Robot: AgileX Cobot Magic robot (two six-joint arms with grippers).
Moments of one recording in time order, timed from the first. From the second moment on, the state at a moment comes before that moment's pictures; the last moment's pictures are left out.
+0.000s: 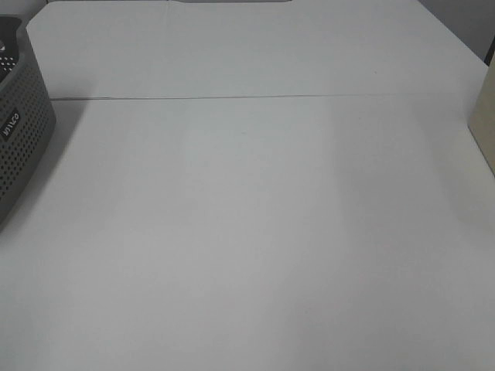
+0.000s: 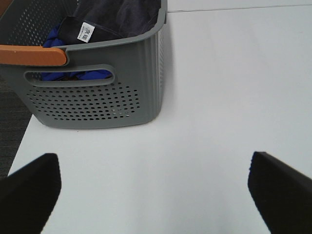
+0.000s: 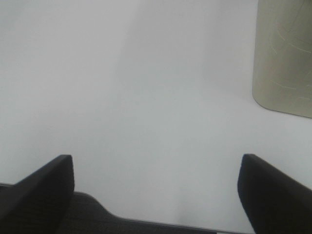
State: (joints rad) left arm 0.01 -0.01 -0.52 0.05 1.08 -0.01; right arm 0.02 0.00 -0.45 0.08 1.11 -0.08
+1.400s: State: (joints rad) left arm 0.01 -0.01 -0.52 0.05 1.08 -0.01; right arm 0.02 0.00 -0.45 0.08 1.11 -0.08
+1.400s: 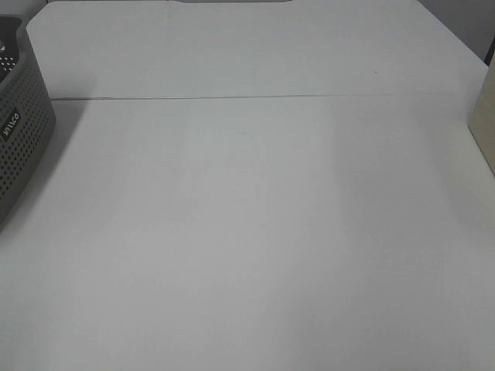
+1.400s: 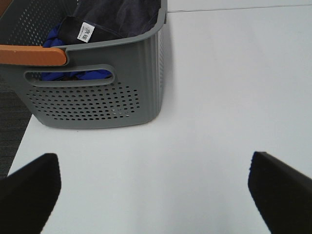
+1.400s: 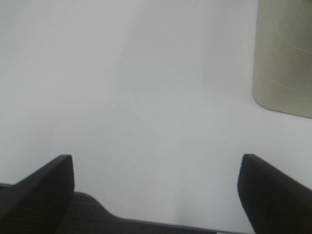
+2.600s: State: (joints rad) left arm 0.01 -0.01 -0.52 0.05 1.08 -0.01; right arm 0.02 0.00 -0.45 0.08 1.11 -0.08
